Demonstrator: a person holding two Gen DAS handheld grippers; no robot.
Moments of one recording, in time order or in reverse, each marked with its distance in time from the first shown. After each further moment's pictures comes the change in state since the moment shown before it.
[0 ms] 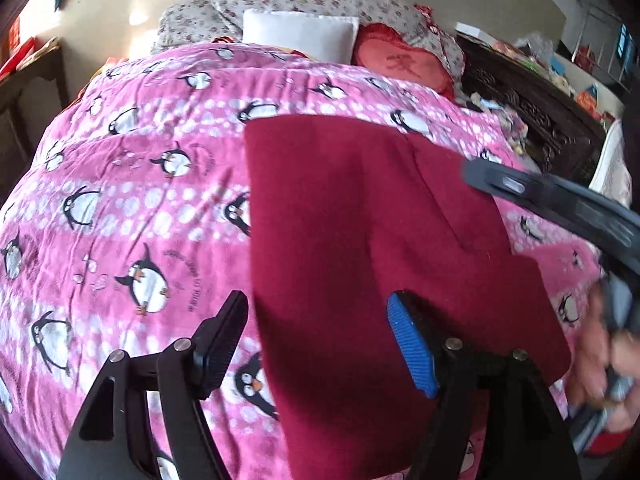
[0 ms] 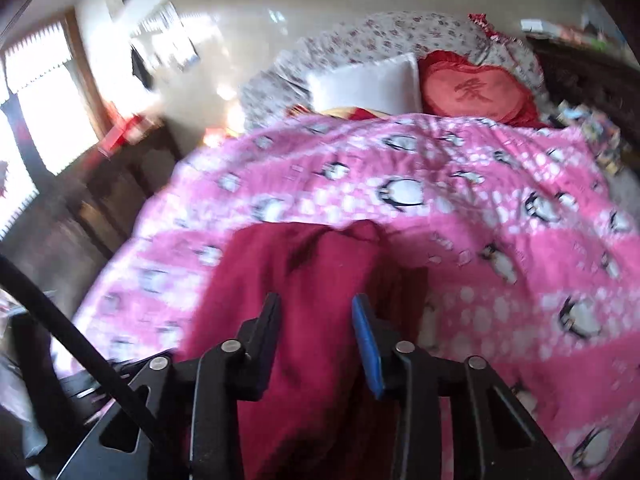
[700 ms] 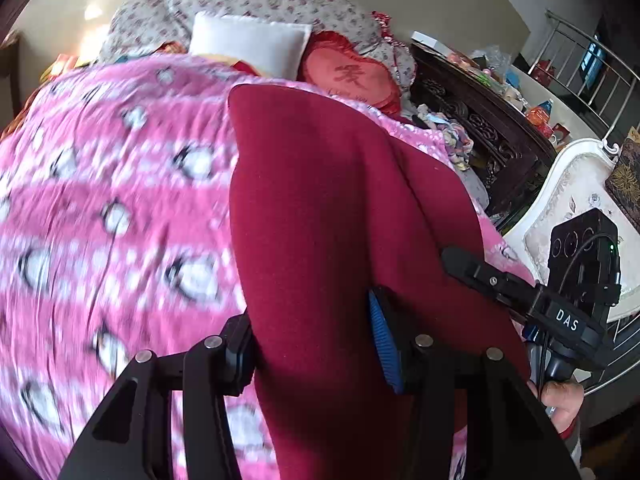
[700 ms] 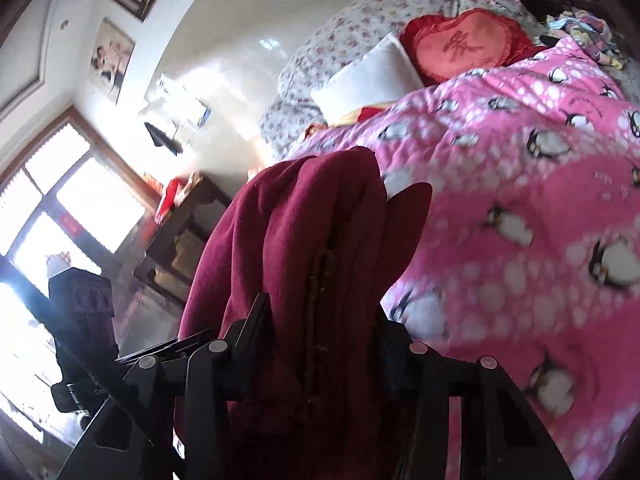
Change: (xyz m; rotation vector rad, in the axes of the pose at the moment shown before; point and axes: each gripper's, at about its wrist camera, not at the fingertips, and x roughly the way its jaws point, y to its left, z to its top) left arm -0.017 -0.007 0.057 -0.009 0.024 -0.238; right arm -0.025 -0.065 -0.016 0.300 -0.045 0.348
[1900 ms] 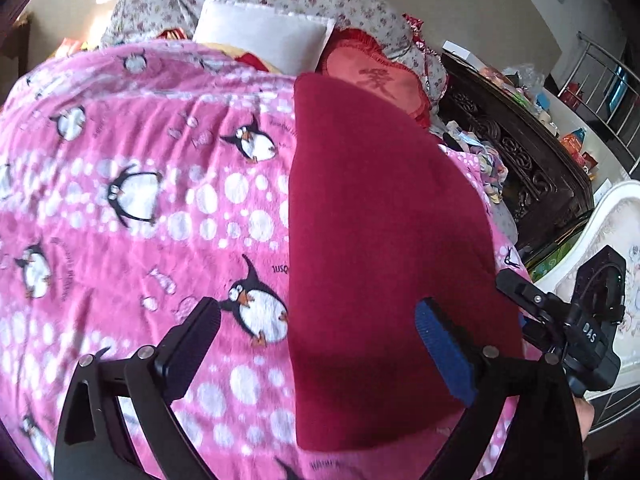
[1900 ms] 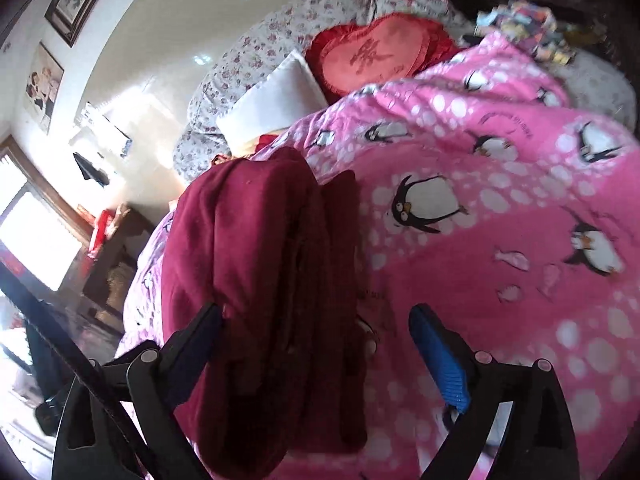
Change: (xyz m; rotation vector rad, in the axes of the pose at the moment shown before) left arm 0.121 0.000 0.070 -0.089 -0.023 0.025; right arm 0.016 -0.127 0.077 0.110 -0.047 -0.207
